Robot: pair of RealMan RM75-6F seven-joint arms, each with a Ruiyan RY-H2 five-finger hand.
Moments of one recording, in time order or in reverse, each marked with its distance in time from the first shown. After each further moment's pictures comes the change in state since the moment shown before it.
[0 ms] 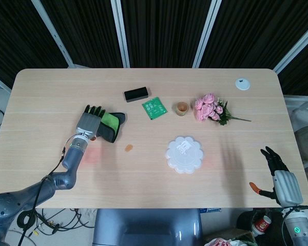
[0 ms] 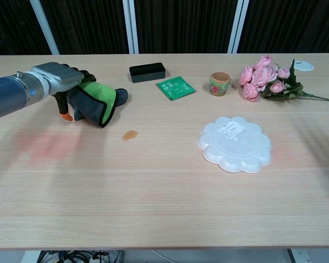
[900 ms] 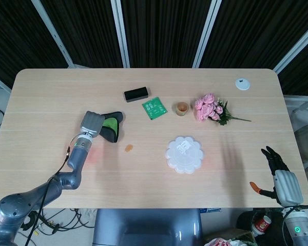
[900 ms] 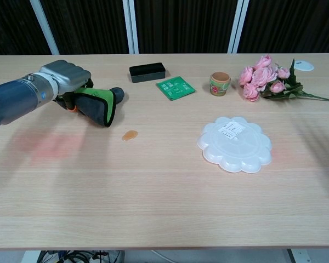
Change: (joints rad) left arm -0.017 -0.092 0.006 0.122 0.075 0.053 -0.015; right arm 0.001 0.002 0.003 -0.002 0.007 -0.004 0.005
